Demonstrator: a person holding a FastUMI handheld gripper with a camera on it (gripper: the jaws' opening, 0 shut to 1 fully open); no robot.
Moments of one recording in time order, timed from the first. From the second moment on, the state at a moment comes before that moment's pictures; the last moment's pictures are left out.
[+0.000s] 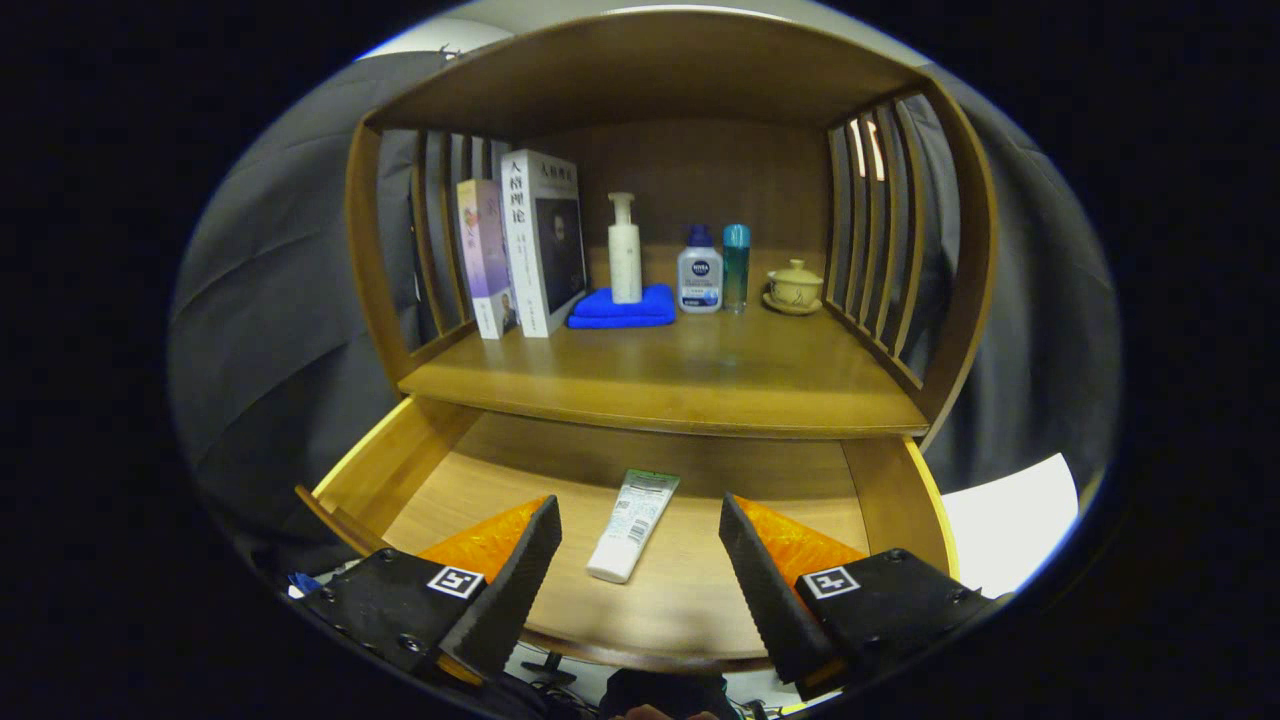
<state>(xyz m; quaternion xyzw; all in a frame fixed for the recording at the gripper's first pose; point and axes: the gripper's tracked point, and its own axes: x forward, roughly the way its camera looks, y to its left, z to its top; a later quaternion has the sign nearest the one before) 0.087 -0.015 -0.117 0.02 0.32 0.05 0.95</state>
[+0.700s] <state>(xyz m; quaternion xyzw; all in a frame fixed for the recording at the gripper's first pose) 0.130 0.009 -0.183 0.02 0.49 0.08 0.87</state>
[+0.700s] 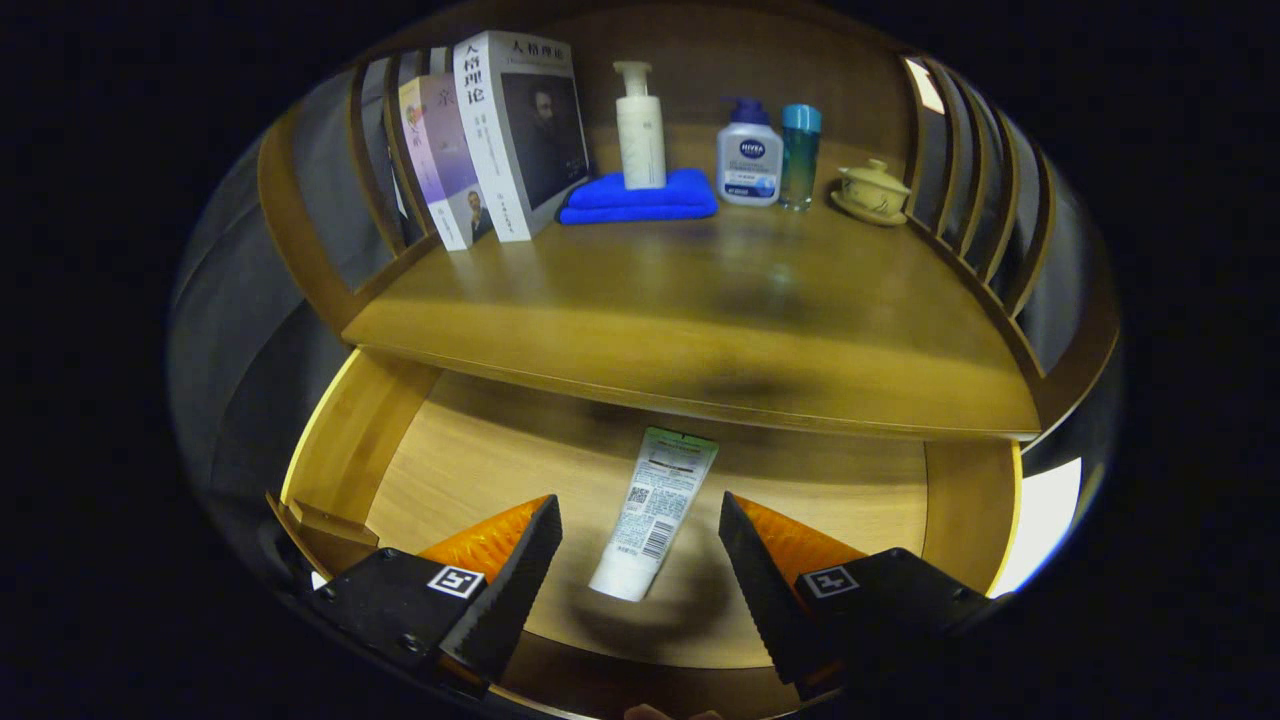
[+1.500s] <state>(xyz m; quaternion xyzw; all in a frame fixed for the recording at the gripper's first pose) 0.127 0.024 -0.236 -0.02 0.62 0.09 0.78</state>
